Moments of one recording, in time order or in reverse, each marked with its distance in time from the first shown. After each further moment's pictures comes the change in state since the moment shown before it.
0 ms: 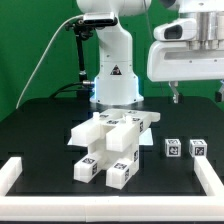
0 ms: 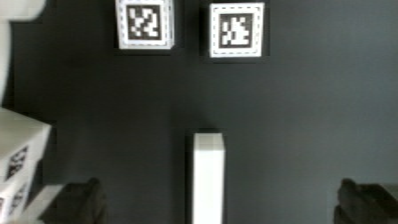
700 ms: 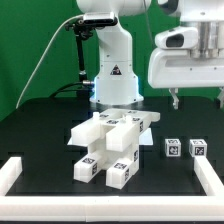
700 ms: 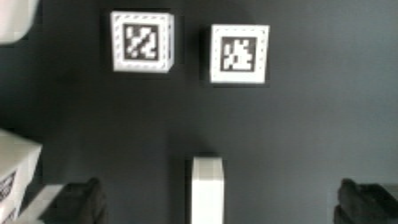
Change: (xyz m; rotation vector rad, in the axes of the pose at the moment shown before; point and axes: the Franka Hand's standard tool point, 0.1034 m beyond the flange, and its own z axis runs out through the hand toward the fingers) arm -0.011 0.000 0.038 -0.035 -0.045 0.002
